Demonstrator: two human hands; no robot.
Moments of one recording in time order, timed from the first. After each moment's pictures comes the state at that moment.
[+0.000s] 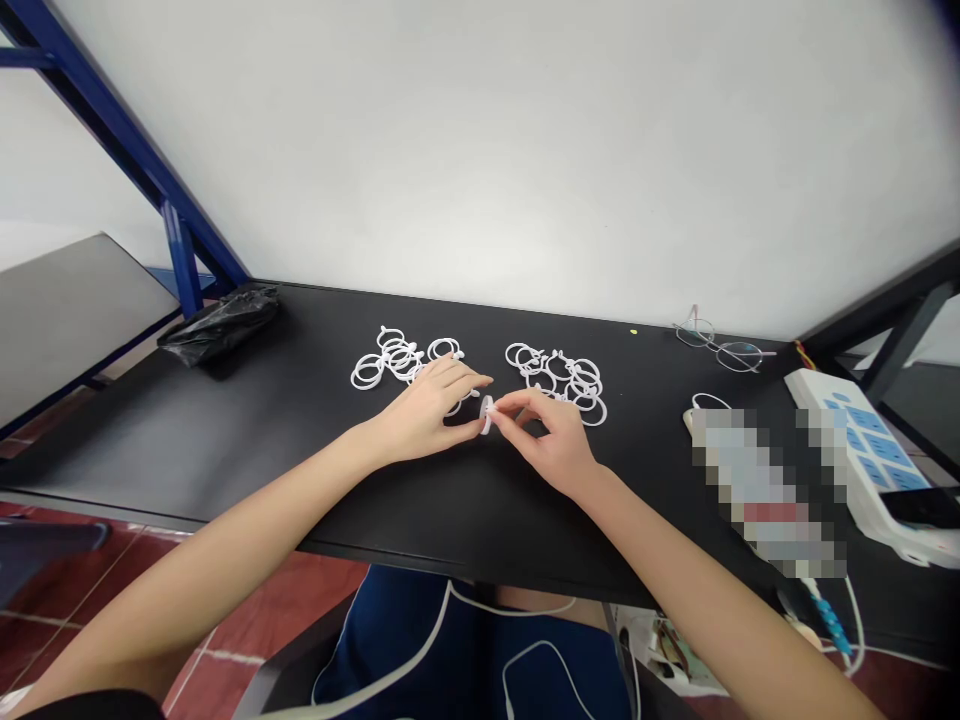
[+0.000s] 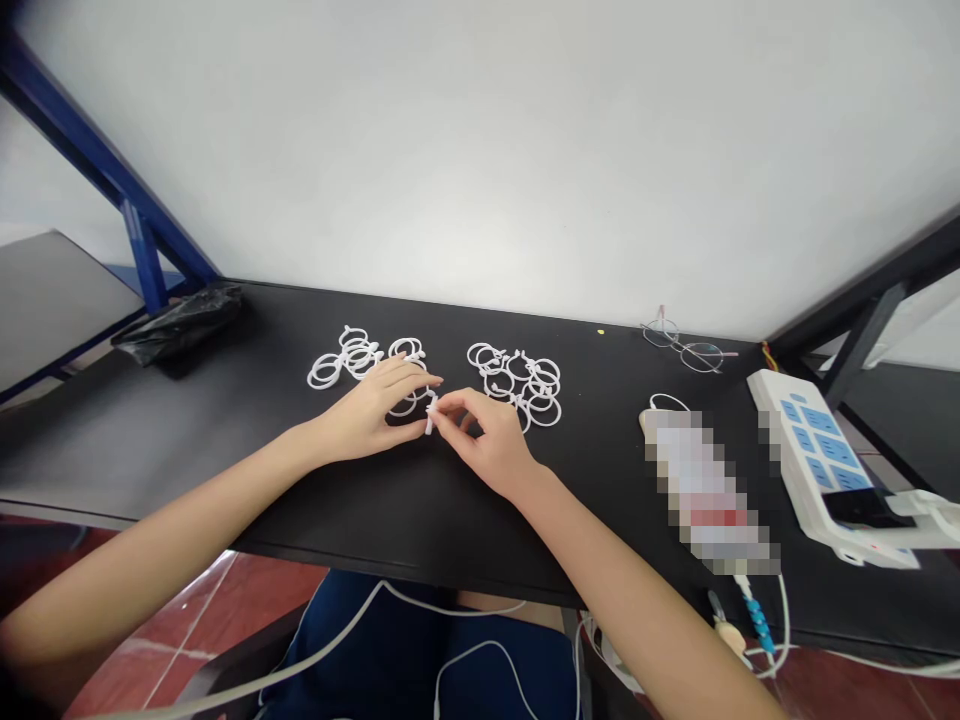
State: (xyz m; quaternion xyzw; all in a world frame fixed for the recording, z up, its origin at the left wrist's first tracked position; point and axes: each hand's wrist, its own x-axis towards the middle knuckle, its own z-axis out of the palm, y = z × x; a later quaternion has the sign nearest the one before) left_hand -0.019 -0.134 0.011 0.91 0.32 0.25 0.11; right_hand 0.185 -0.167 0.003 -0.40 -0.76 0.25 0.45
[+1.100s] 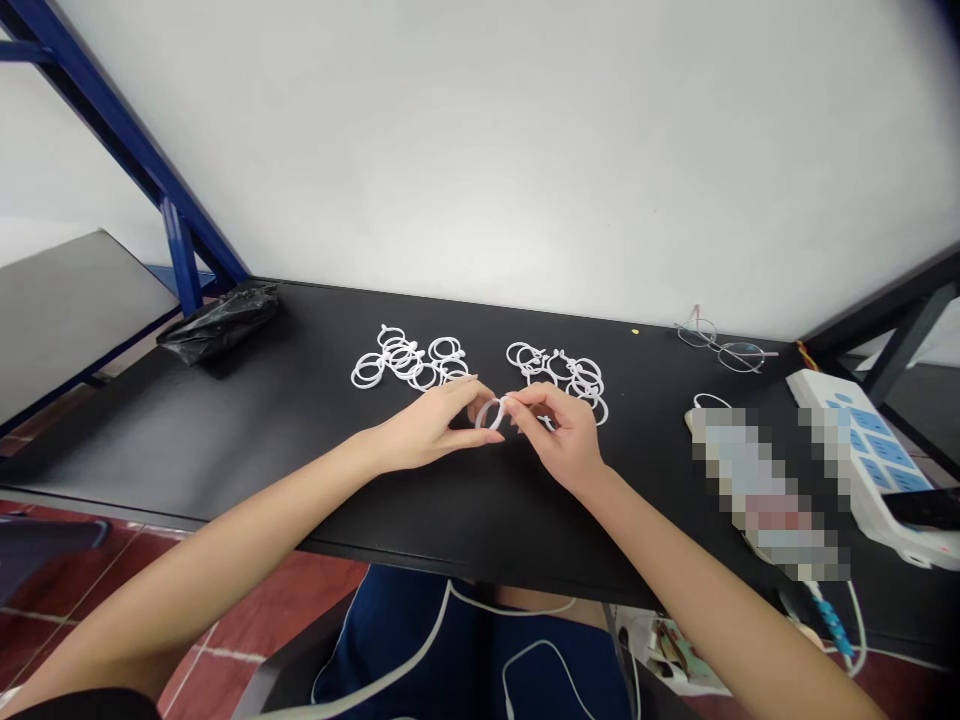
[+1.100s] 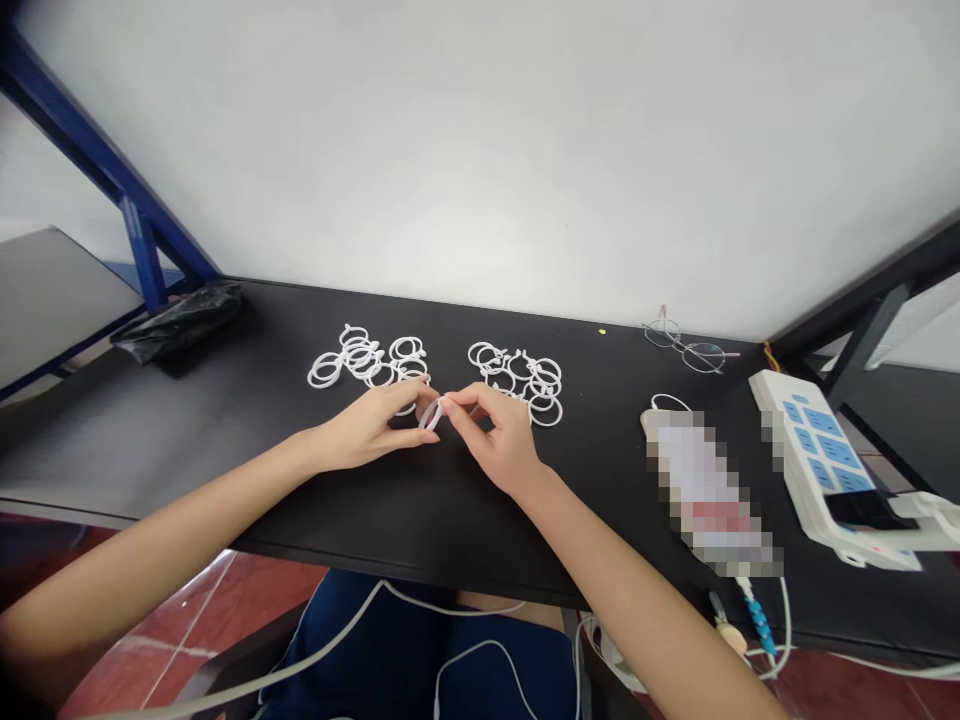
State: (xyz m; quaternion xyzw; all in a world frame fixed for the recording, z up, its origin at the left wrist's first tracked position) left_hand -0.014 -0.144 0.019 0.86 0.32 0.24 0.32; right_hand 0.190 -0.166 0.002 -0.38 -0.73 0.26 0.51
